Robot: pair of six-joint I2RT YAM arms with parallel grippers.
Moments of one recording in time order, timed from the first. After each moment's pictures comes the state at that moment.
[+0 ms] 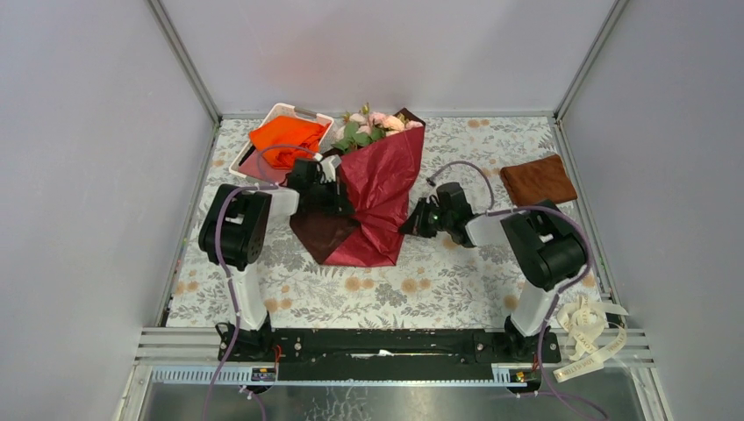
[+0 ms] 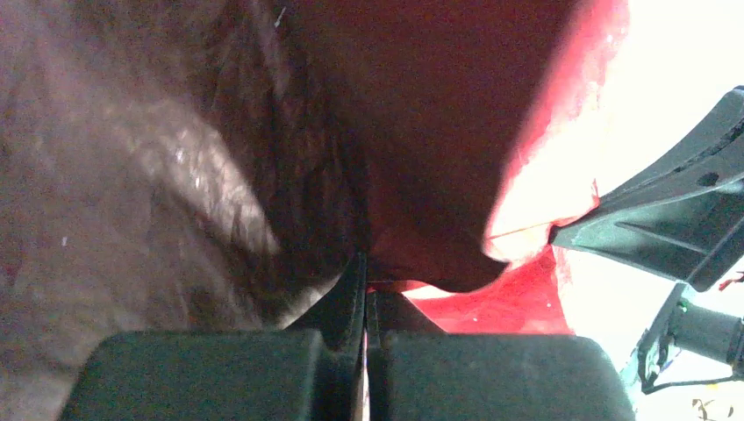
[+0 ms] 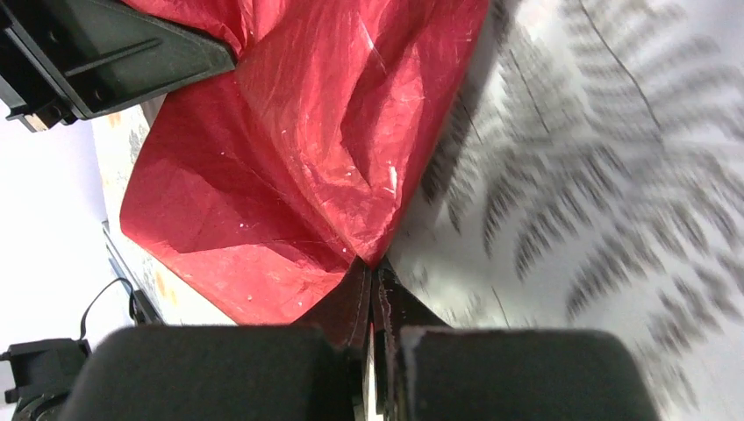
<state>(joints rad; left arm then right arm) -0.19 1.94 1.01 0.11 0.63 -0.34 0.47 1.84 0.77 0.38 -0.43 0.70</state>
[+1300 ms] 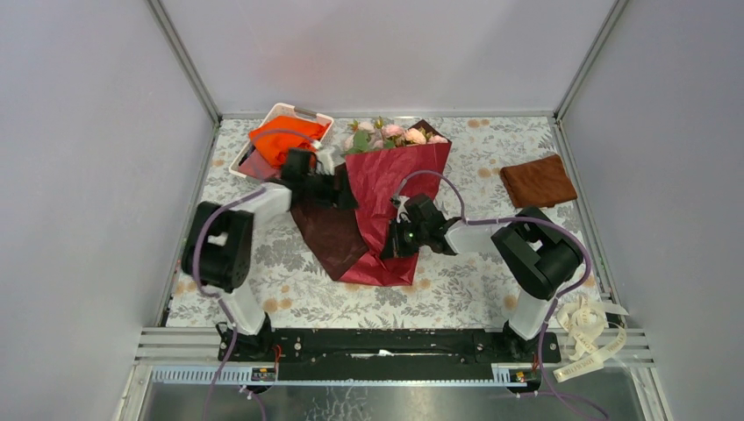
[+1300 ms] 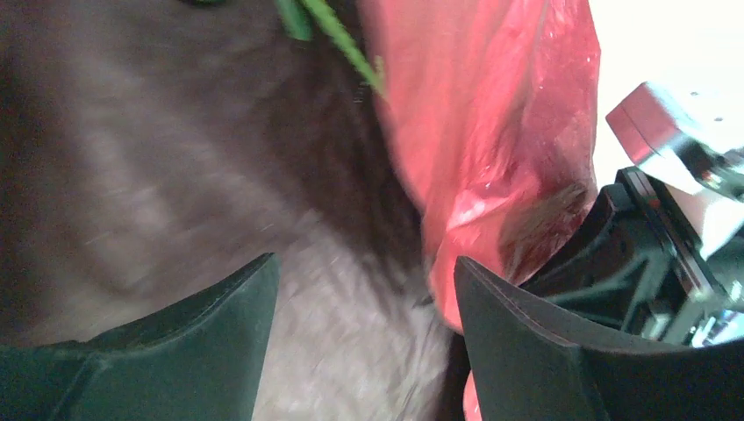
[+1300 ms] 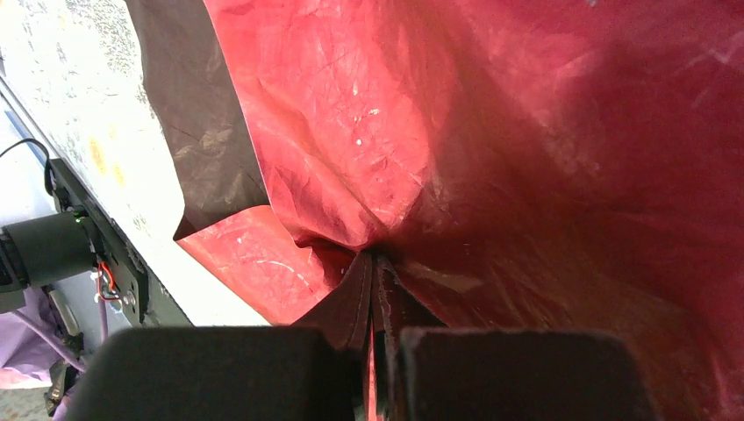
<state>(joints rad) -0.27 1.81 1.04 -0.04 0.63 -0.21 0.70 1.78 0.80 0.12 -0.40 0.57</state>
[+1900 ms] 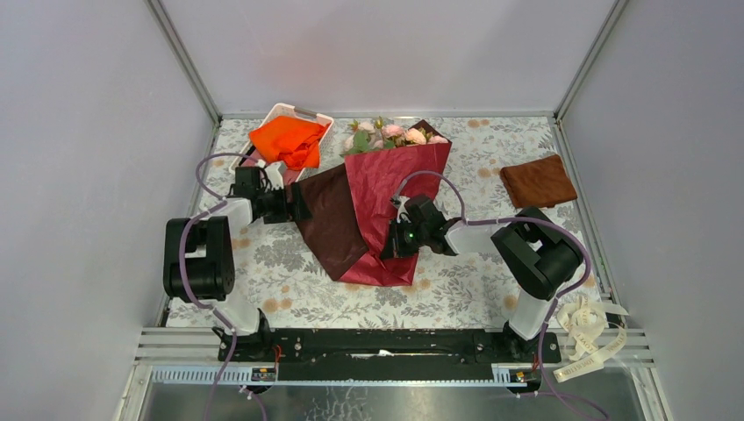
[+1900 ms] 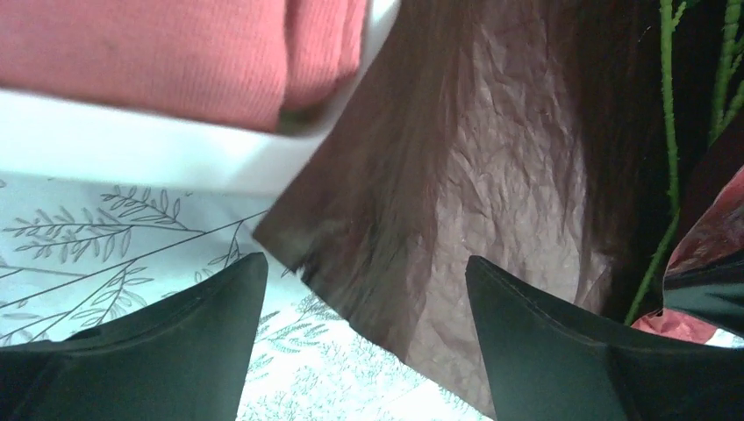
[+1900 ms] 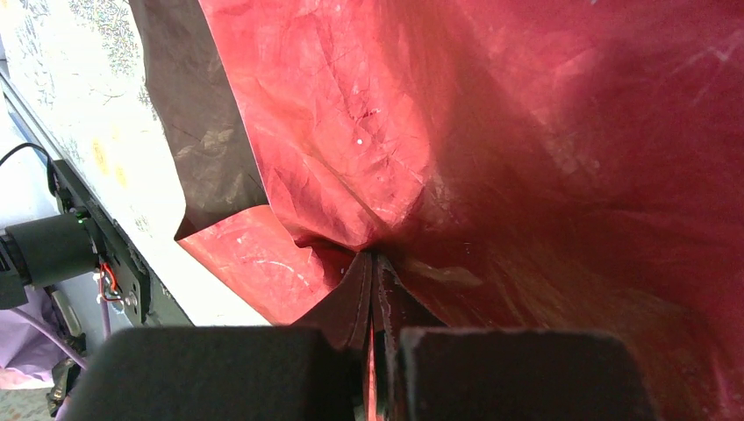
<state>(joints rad) 0.10 1.63 0.84 -0.18 0.53 -0.06 0.70 1.78 0.79 0.14 -0.41 0.58</state>
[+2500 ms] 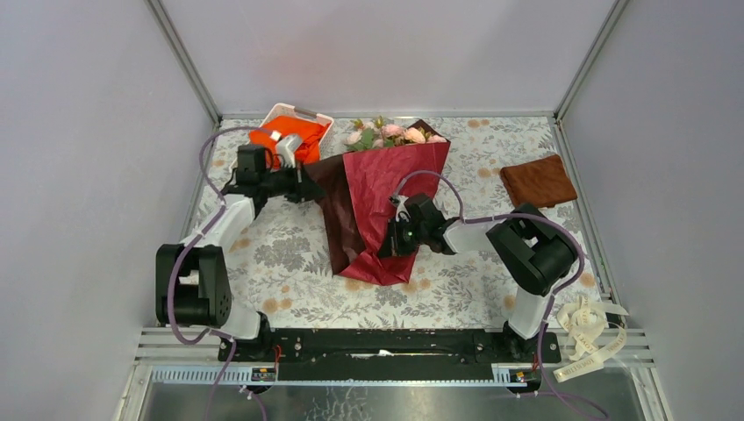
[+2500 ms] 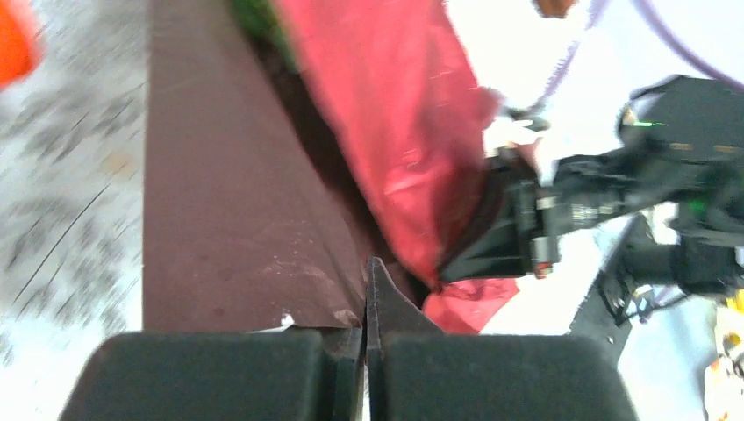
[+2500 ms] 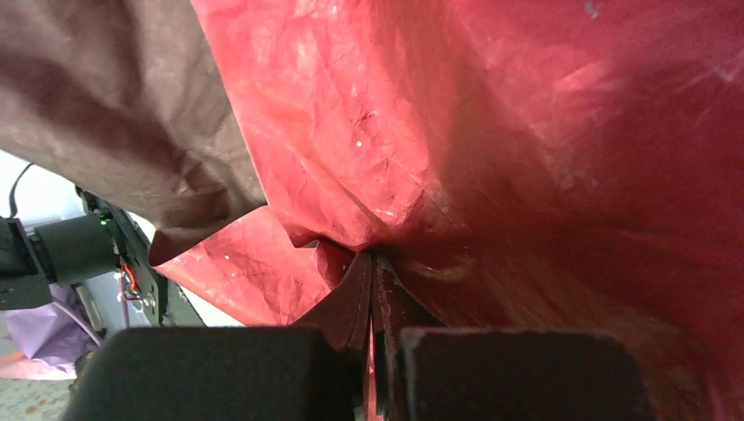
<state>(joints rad) 0.02 1.47 0.89 -0.12 0.84 -0.14 0.69 1.81 0.80 0.18 -0.44 0.60</state>
